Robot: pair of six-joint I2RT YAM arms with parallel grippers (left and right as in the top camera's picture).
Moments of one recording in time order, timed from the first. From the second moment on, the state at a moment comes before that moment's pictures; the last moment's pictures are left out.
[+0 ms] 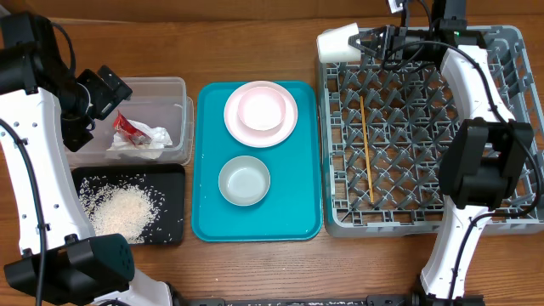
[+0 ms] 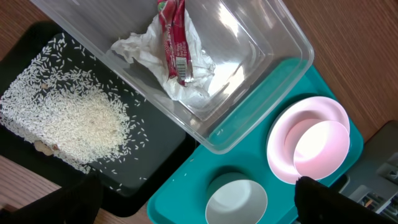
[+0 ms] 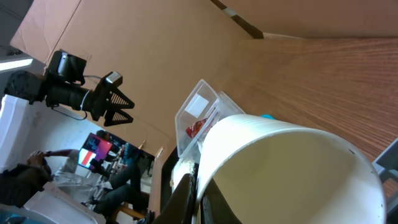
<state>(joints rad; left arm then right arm) 0.30 1.76 2.00 -1.54 0.12 -0.54 -0.08 2.31 2.02 -0.64 -1.49 -0.03</state>
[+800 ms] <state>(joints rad) 0.30 1.76 2.00 -1.54 0.12 -0.54 0.00 2.32 2.02 -0.67 -1.29 -0.03</state>
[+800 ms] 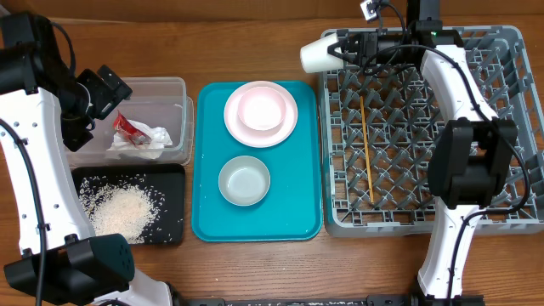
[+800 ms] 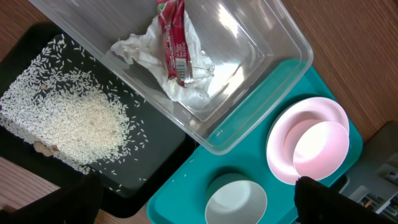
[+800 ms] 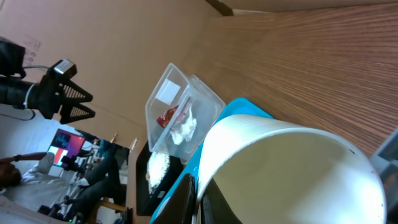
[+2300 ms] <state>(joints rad) 0.30 1.76 2.00 -1.54 0.12 -0.54 -0.04 2.36 2.02 -0.86 -1.16 -0.19</state>
